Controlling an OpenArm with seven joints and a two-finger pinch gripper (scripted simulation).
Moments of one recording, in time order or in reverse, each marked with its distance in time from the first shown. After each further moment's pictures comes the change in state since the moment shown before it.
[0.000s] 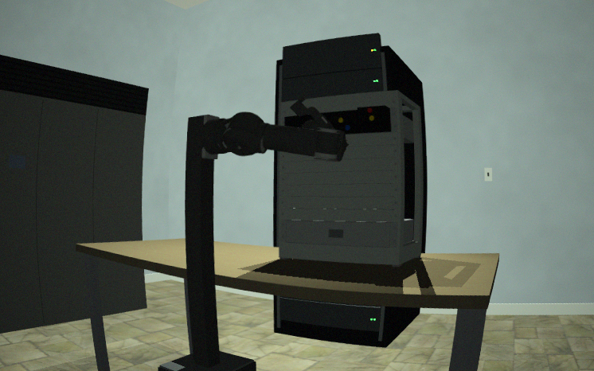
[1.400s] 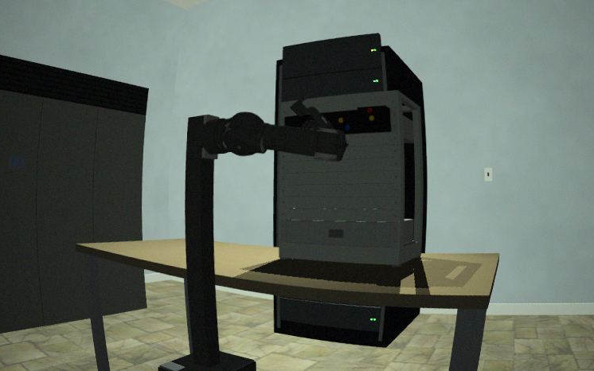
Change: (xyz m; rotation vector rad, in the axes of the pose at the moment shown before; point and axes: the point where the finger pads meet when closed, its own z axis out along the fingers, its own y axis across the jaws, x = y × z) arm 0.000 -0.001 0.000 0.007 -0.004 -0.001
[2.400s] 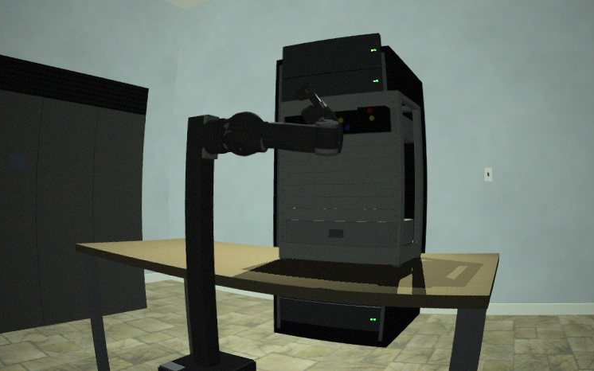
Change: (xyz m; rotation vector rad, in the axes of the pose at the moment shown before) arm -0.056 -0.023 0.018 0.370 -0.256 -0.115
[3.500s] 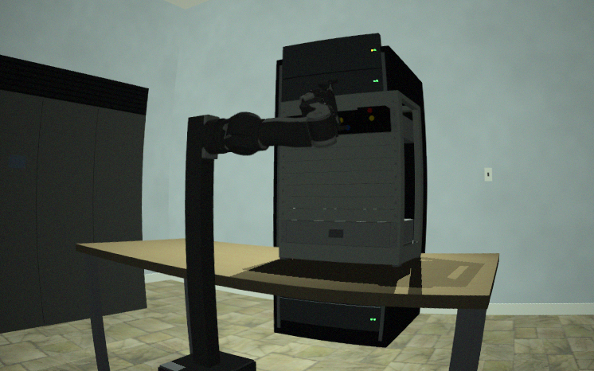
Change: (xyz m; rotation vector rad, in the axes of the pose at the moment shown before) arm -0.053 -0.032 -0.049 0.805 -0.425 0.301
